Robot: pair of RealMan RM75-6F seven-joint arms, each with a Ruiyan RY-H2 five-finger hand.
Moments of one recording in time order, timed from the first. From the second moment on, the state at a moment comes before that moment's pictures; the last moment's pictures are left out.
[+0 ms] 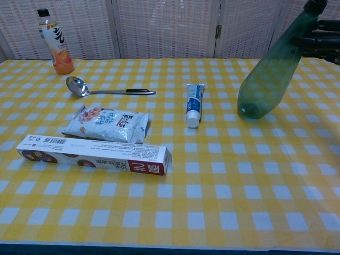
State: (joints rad) left arm -0.09 -1.13 0.02 -1.59 1.67 1.54 0.01; right arm 0.51 -1.46 0.43 -1.56 -0.90 1.09 0.58
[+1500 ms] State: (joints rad) left arm -0.09 -1.13 0.03 -1.60 1.67 1.54 0.01; right arm 0.51 -1.38 0.42 -1.58 -1.04 0.99 0.49
